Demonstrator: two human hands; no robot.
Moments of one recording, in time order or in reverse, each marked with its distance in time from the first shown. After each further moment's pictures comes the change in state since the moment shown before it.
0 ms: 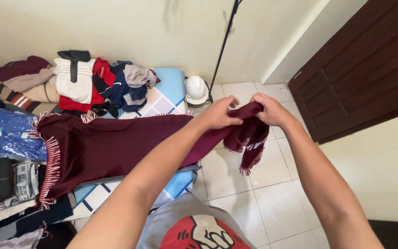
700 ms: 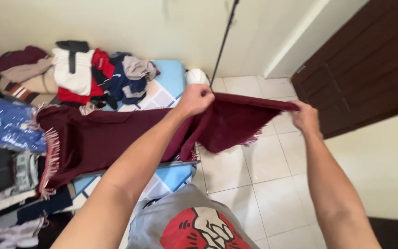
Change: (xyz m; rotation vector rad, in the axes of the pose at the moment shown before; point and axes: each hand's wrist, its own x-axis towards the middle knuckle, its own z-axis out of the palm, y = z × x) left_hand -0.005 -0.055 -0.033 -0.030 0.323 -0.089; right_hand -0.050 0.152 0.009 -0.145 0.369 0.461
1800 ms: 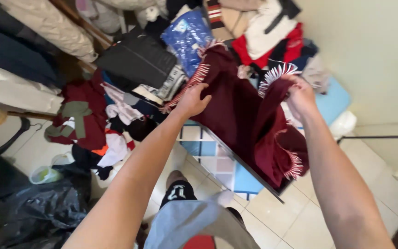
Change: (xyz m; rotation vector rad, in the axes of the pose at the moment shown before) left_hand -0.341 -0.313 -0.356 0.192 0.494 -0.792; right_hand -0.063 -0.659 0.315 0.970 -0.932 -0.216
